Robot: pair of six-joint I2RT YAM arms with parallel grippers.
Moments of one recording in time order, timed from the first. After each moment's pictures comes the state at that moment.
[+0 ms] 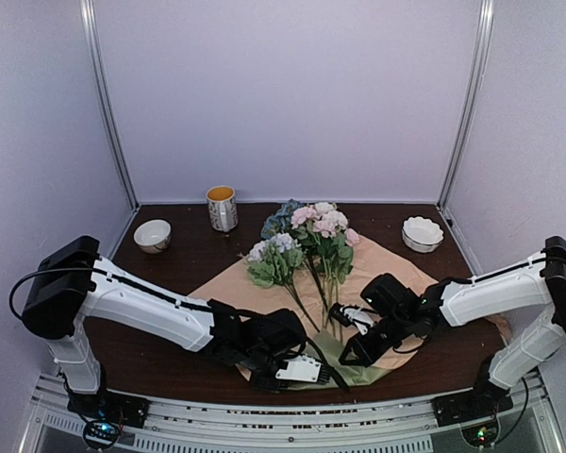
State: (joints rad) left arm -1.33 1.84 1.07 -0.33 -0.03 0.56; right arm 0.90 1.47 0.61 -0.18 -0.38 0.34
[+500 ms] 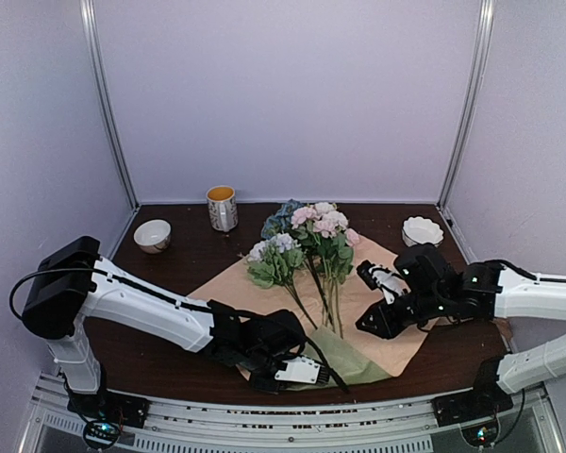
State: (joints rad) left arm -1.33 1.84 1.06 -0.33 -0.01 0.56; right arm 0.91 1.12 0.71 -0.45 -0.12 0.38
